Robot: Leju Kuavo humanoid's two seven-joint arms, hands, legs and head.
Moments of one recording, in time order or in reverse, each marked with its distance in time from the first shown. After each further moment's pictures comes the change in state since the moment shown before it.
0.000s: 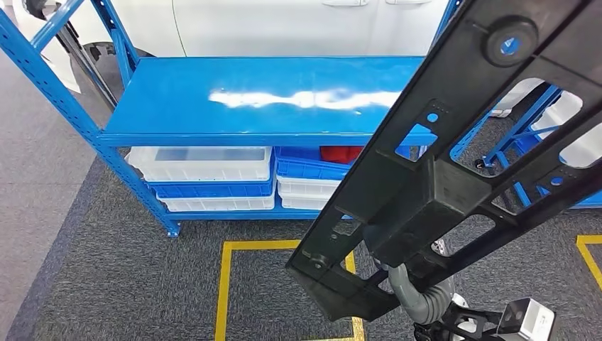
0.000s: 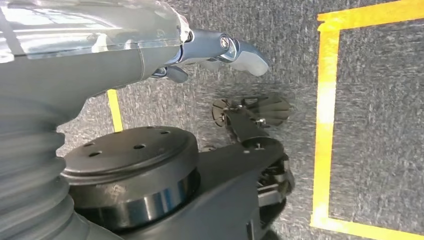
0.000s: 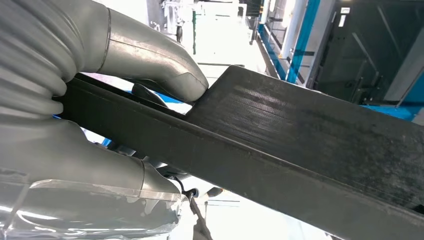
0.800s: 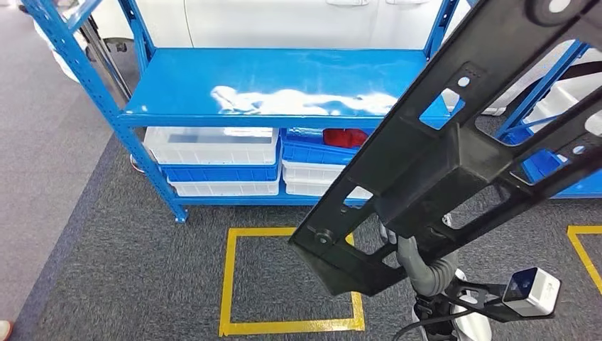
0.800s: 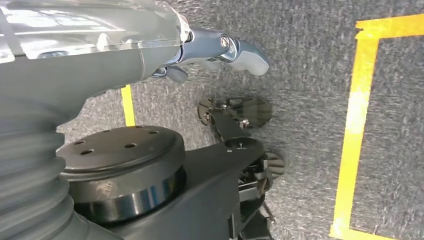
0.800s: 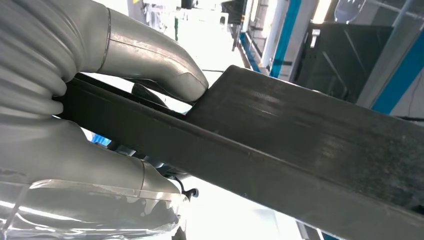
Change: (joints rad) left arm -0.018 -0.002 0.028 0.000 0.001 0.015 0.023; right arm -0.133 0.013 -0.043 0.080 -0.084 0.034 0.019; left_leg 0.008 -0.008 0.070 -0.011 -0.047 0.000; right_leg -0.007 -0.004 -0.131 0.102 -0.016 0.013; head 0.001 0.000
